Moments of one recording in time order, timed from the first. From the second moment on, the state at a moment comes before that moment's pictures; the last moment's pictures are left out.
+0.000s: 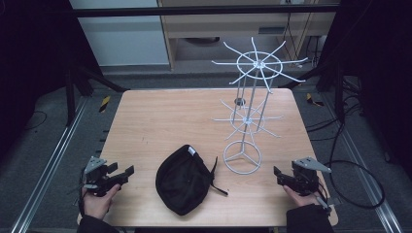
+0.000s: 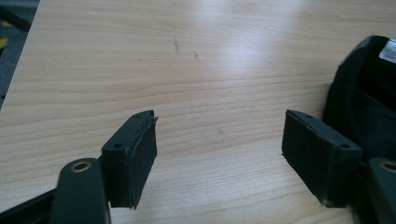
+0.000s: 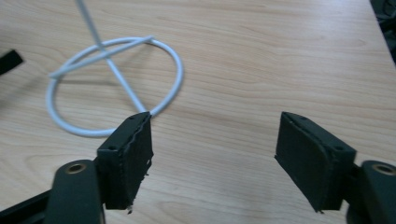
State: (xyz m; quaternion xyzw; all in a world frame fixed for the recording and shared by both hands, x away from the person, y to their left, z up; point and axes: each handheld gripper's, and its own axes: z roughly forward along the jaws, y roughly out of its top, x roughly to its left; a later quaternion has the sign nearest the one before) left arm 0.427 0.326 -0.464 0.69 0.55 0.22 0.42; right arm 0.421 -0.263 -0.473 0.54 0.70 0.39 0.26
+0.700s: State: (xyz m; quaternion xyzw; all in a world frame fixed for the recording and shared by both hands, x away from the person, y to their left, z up) left arm 0.407 0.285 -0.454 0.72 0.50 0.21 0.43; right arm 0.407 -0.189 -0.460 0.46 0.75 0.42 0.21
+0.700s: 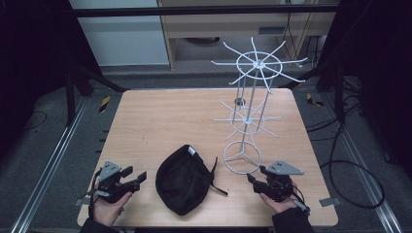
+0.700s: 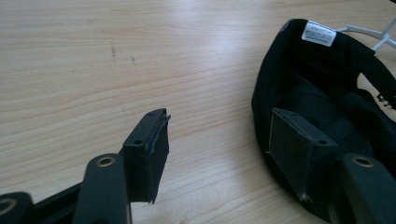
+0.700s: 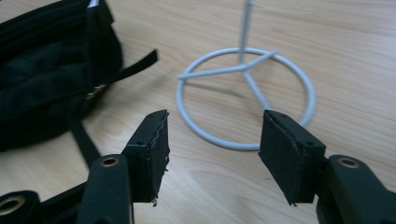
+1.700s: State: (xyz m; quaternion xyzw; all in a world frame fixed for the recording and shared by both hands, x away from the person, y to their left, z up) left arm 0.424 0.237 -0.477 0.79 0.49 0.13 0.35; right arm 0.433 -0.083 -0.458 0.38 0.79 0.44 0.17
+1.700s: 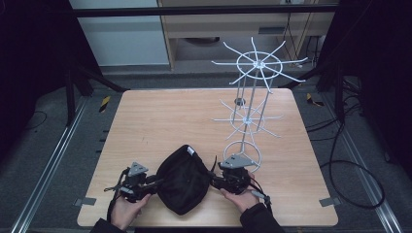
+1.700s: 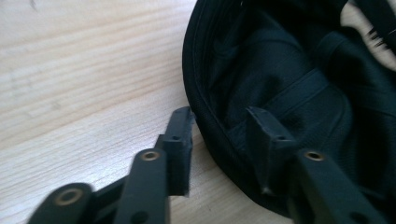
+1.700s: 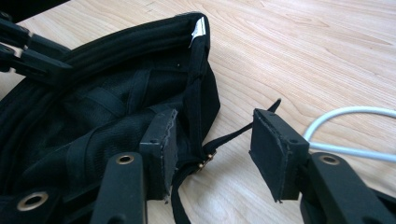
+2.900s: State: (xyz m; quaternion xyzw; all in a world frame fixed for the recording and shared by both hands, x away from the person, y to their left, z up) left arm 0.424 0.237 -0.479 0.80 0.49 0.10 0.33; right arm 0.457 -0.056 -0.473 0.40 0.81 0.41 0.12
